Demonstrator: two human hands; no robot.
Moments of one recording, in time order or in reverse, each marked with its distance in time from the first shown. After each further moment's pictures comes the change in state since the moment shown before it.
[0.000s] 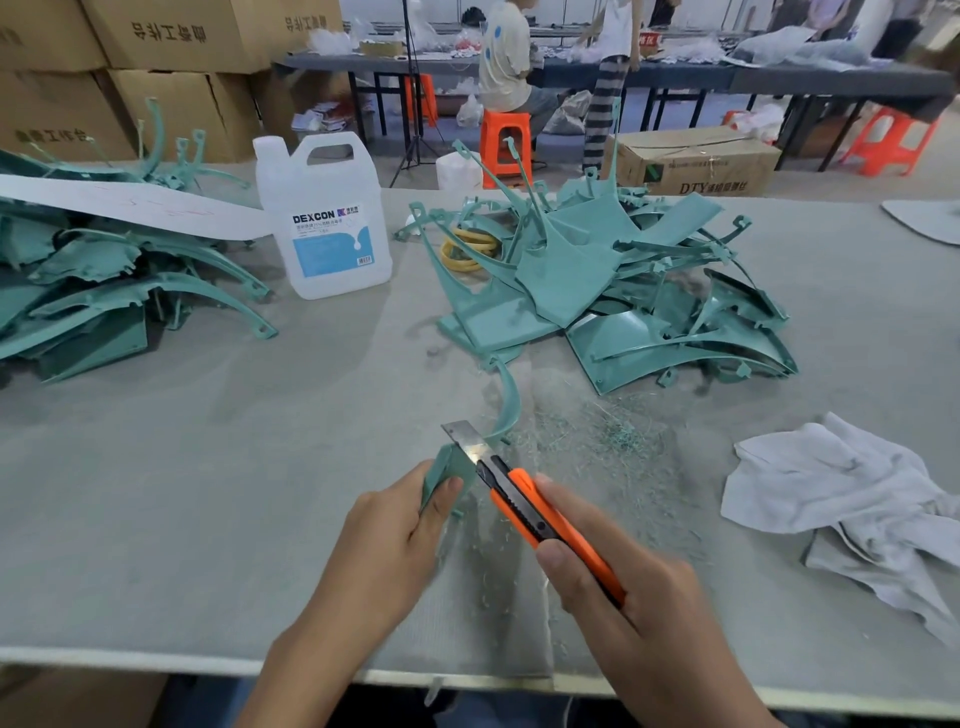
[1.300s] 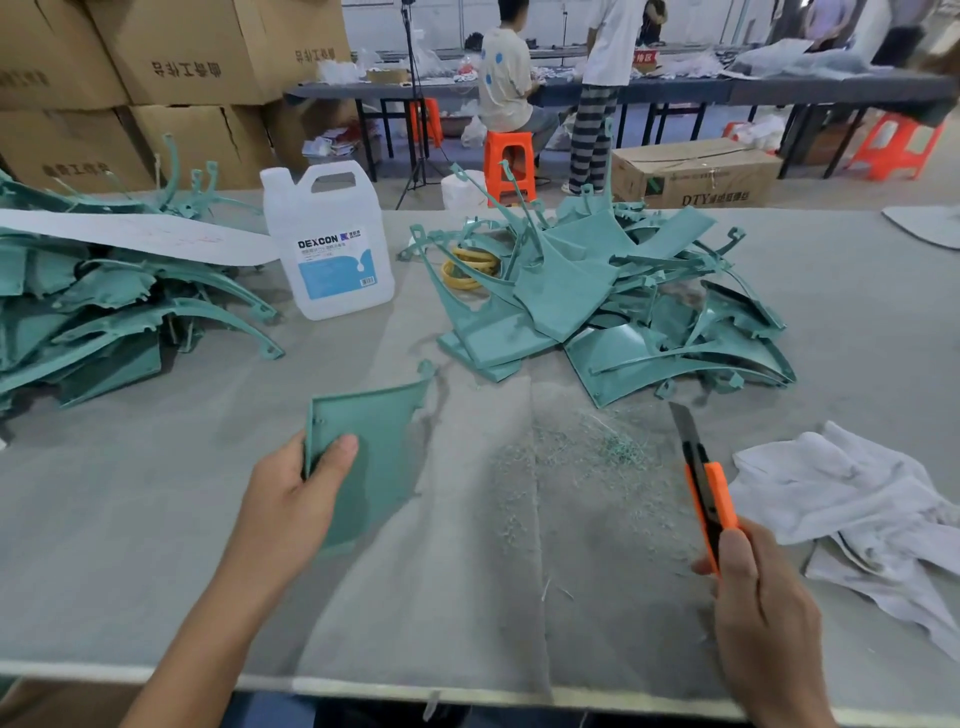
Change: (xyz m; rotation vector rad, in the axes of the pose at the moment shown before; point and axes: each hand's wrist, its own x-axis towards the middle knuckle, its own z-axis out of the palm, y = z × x) left_hand 0.023 -0.017 -0.059 -0.248 0.299 -0.167; right_hand -0.013 0.113 -0.014 0.023 0.524 0.423
